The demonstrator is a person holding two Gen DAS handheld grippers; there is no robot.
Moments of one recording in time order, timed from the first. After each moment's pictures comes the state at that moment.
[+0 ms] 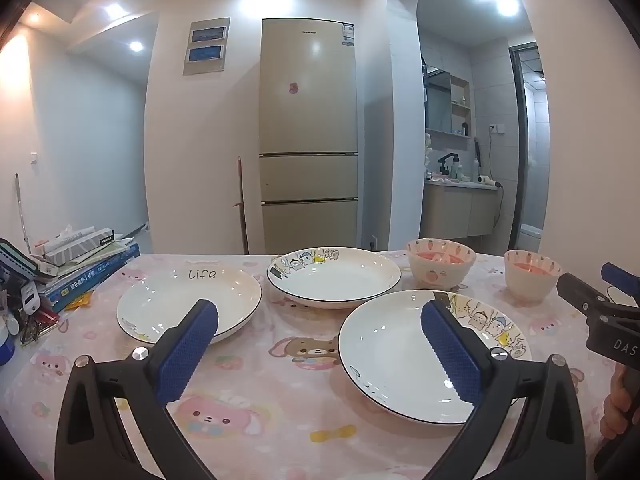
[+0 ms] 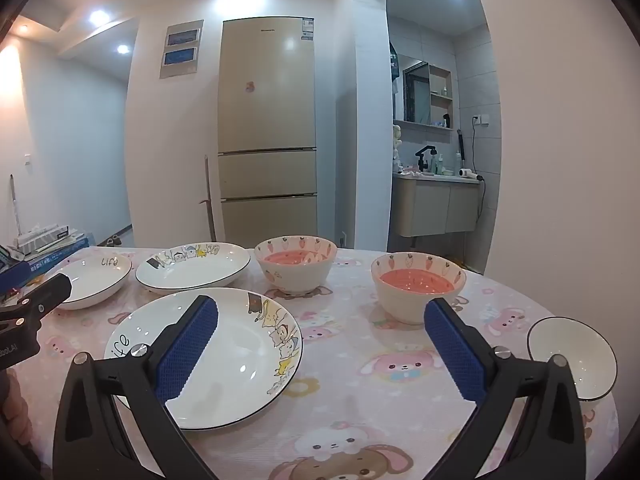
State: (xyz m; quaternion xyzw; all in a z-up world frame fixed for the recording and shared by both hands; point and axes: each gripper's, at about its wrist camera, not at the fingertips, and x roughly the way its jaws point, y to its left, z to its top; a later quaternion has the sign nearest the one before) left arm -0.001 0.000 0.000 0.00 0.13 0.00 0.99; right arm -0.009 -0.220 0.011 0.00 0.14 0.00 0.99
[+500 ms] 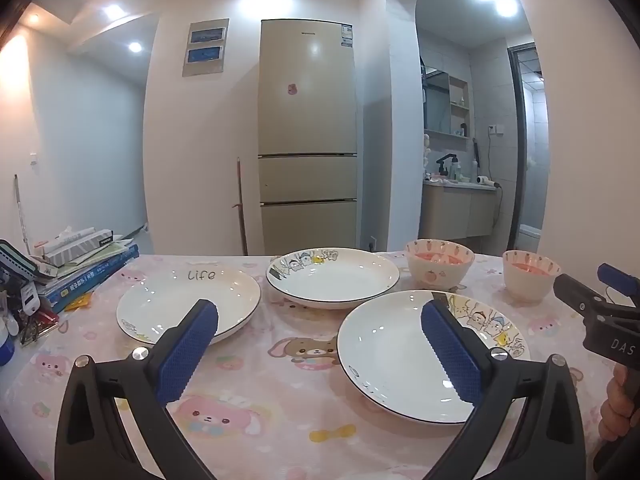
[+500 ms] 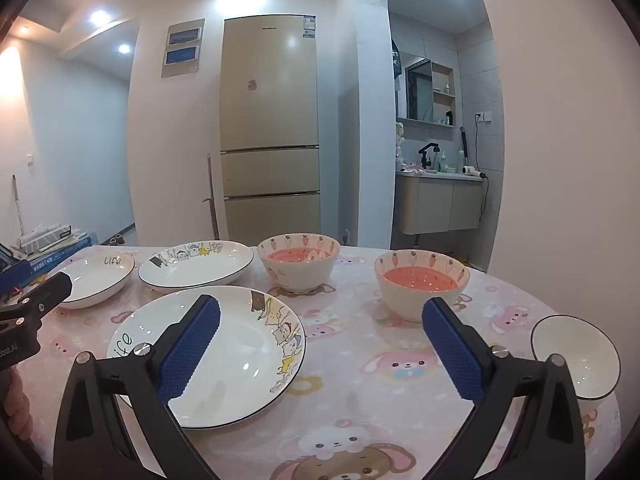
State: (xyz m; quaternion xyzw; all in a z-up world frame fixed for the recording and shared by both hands) left arm -0.003 -0.003 0.002 0.00 0.14 0.00 0.99; right arm -0.005 -0.220 0.007 -0.01 0.15 0.01 0.99
